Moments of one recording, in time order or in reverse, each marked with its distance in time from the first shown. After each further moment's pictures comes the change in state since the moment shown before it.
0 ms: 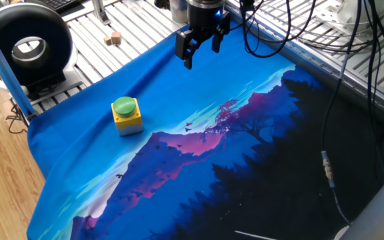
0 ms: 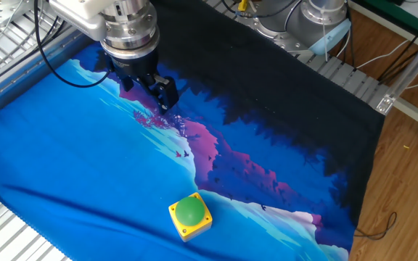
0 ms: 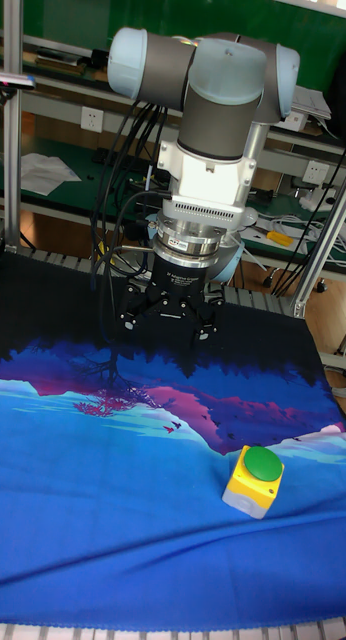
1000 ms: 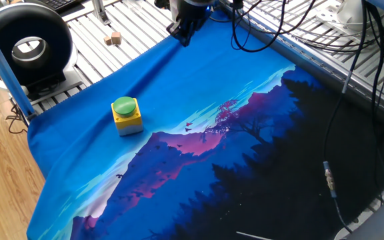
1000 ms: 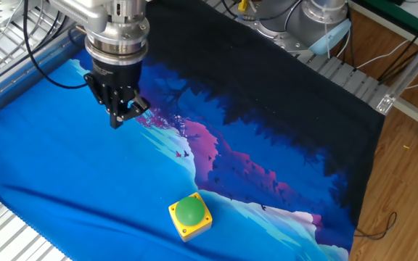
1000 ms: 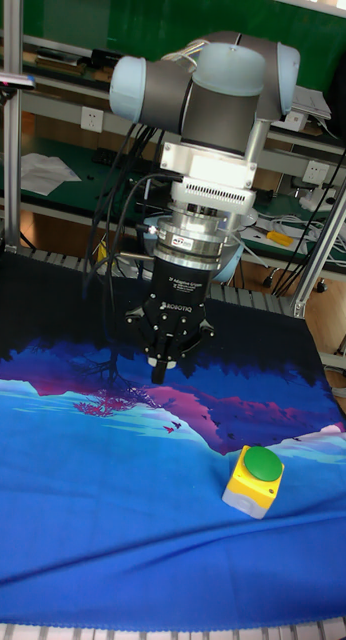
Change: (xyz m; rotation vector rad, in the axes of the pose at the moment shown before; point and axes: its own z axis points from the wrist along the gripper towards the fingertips) arm -0.074 -0.003 -0.008 0.031 -0.288 -0.046
